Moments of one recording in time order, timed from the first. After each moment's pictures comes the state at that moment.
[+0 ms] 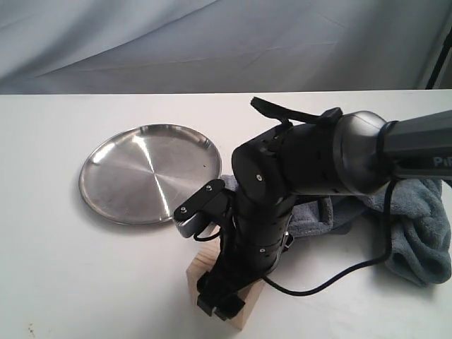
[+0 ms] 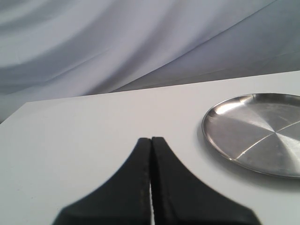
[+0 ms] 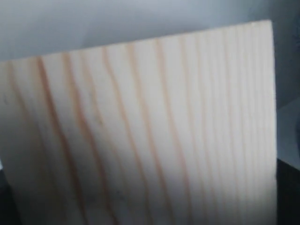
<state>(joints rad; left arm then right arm) 0.07 0.00 0.00 -0.01 0.24 0.16 0.81 1.93 -1.17 0.11 0.84 -0.15</state>
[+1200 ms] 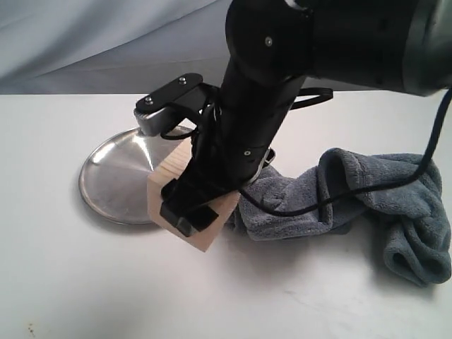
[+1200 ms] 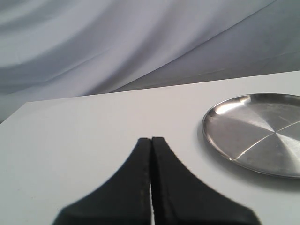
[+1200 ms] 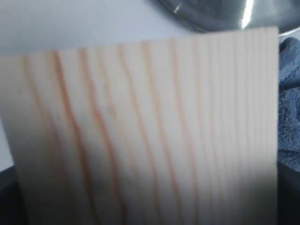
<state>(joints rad) 0.07 0.00 0.00 -0.01 0.24 0.16 0.81 1.79 -1.49 0.10 1.08 -0.15</state>
